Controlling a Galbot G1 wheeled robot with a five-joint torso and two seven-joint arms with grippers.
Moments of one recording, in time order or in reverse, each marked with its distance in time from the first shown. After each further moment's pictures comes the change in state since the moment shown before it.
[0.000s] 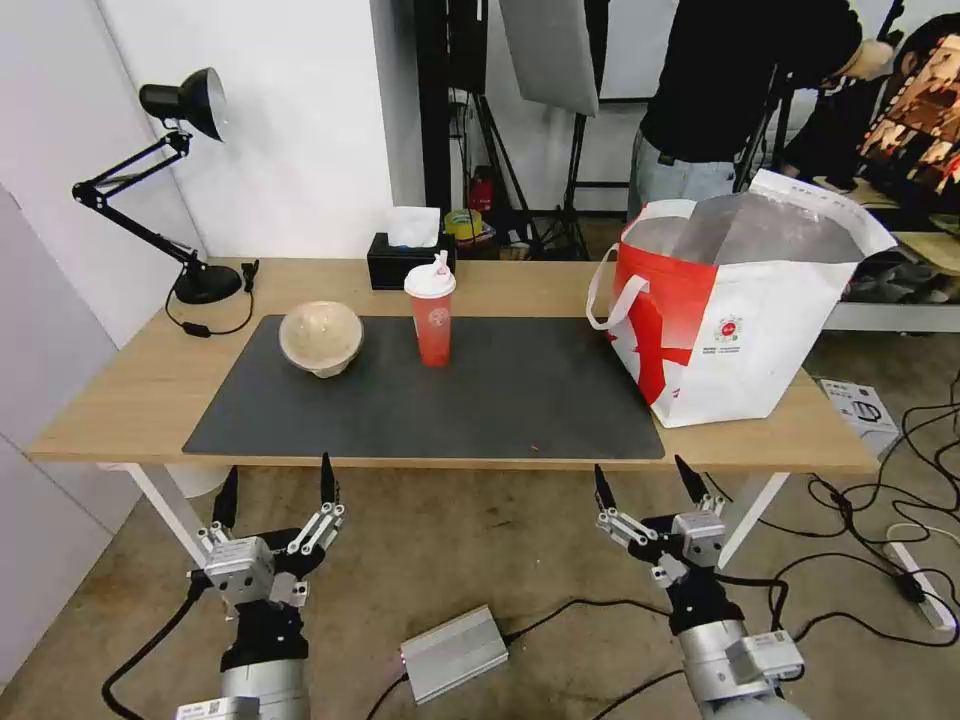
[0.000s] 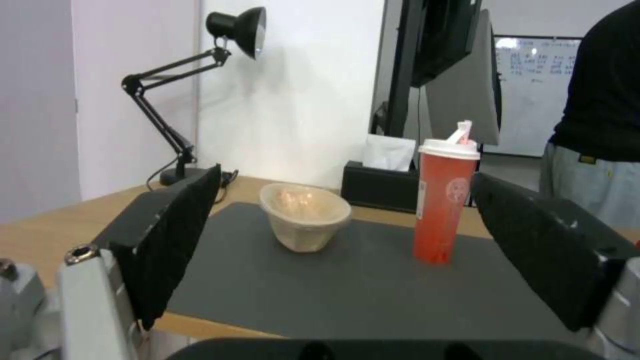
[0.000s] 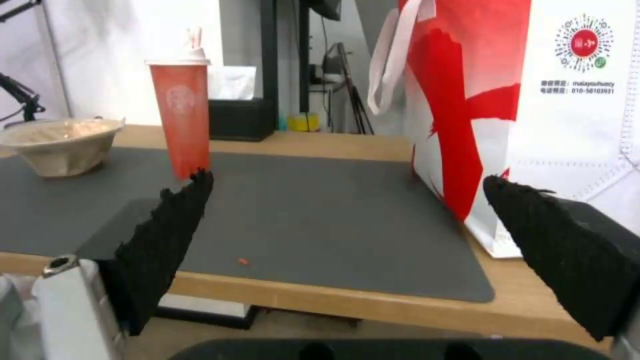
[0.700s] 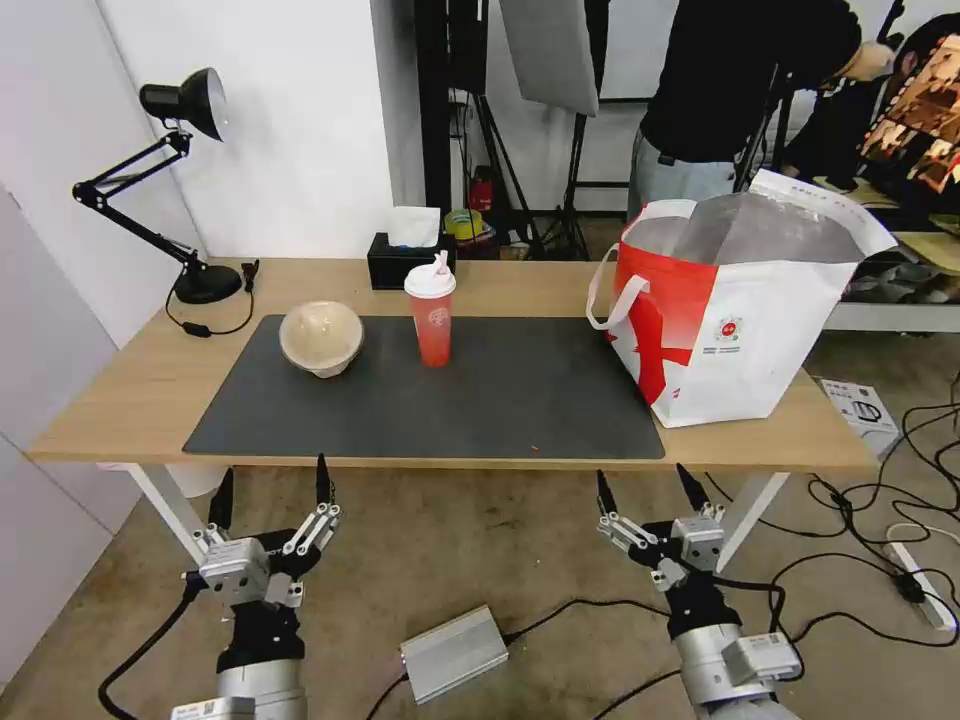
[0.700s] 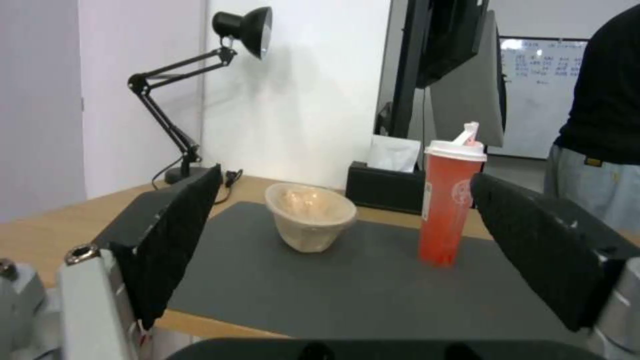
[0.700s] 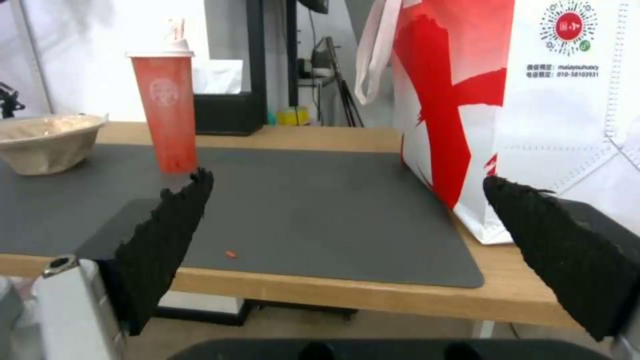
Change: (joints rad) left arm 0.001 0.000 -0.011 0.000 -0.015 -0.002 -0.001; right arm 0.004 0.019 -0.004 -0.013 0.002 -0.006 0.020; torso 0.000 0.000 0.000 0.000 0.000
